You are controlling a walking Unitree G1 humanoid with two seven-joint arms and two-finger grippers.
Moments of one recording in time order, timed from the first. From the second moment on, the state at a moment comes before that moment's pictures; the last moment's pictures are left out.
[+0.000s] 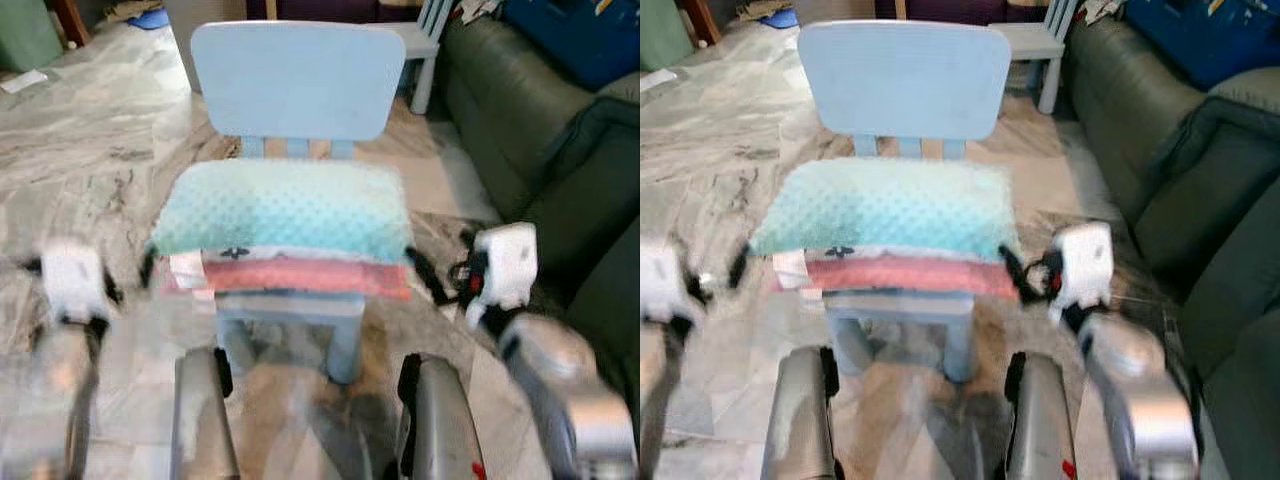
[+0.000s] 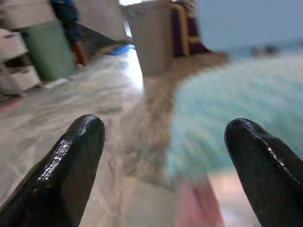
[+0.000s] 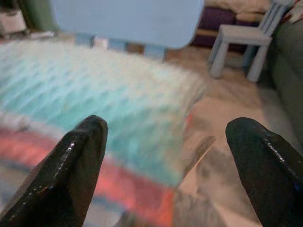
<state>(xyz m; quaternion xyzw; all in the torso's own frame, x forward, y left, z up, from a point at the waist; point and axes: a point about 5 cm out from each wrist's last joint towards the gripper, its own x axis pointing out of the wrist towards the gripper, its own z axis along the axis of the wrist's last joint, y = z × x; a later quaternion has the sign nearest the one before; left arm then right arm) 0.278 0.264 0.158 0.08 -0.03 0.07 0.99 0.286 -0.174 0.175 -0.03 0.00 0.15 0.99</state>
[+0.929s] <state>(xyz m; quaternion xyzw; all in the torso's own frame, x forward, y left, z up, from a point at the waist) 0.386 0.275 0.180 -0.13 0.10 0.07 0.98 0.405 -0.181 0.224 0.01 0.05 0.18 0.98</state>
